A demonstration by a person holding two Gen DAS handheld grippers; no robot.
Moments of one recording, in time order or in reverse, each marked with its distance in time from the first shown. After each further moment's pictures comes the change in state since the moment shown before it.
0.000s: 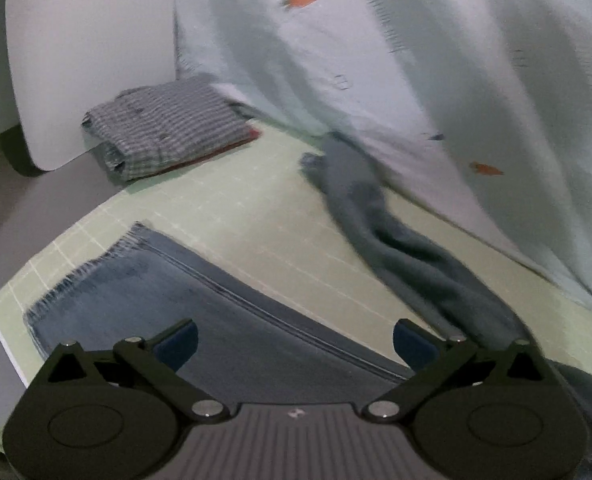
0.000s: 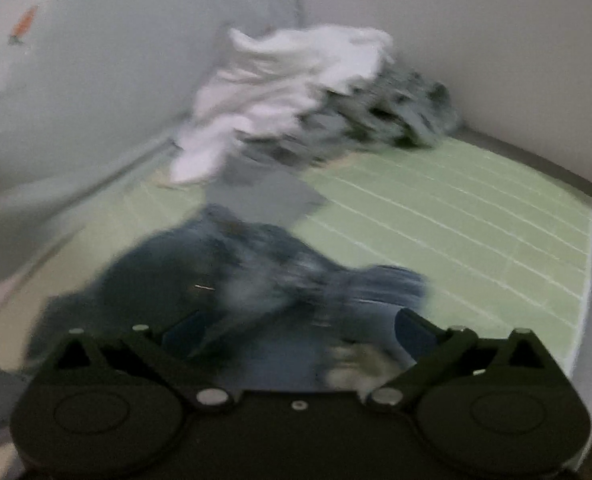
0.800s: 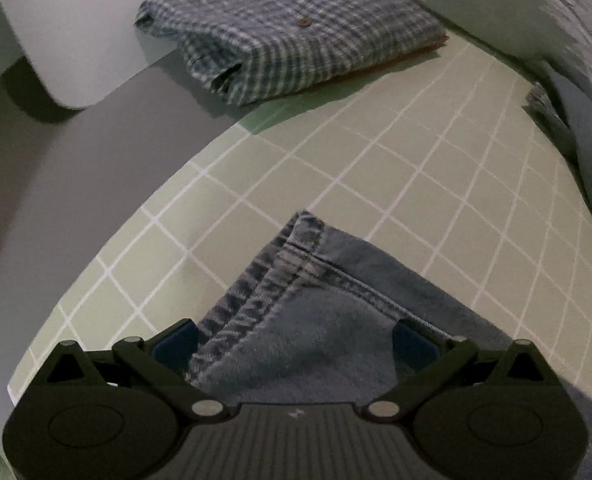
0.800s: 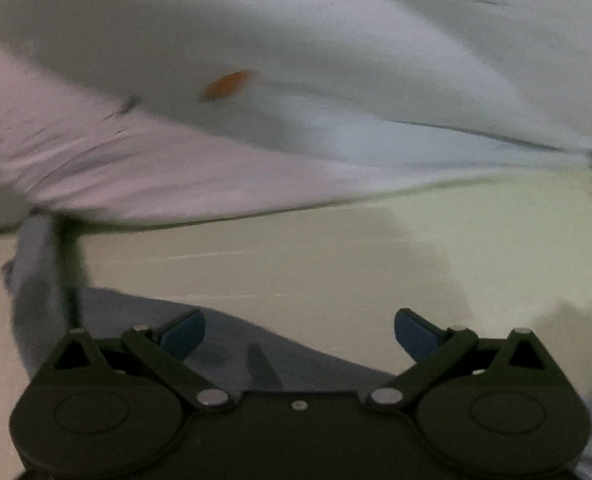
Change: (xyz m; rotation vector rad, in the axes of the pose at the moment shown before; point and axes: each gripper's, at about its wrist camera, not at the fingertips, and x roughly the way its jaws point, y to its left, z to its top) left arm 0.183 0.153 0.060 0.009 0.274 0.255; right arm 0.071 0.435 -0.095 -0.609 0.188 0.478
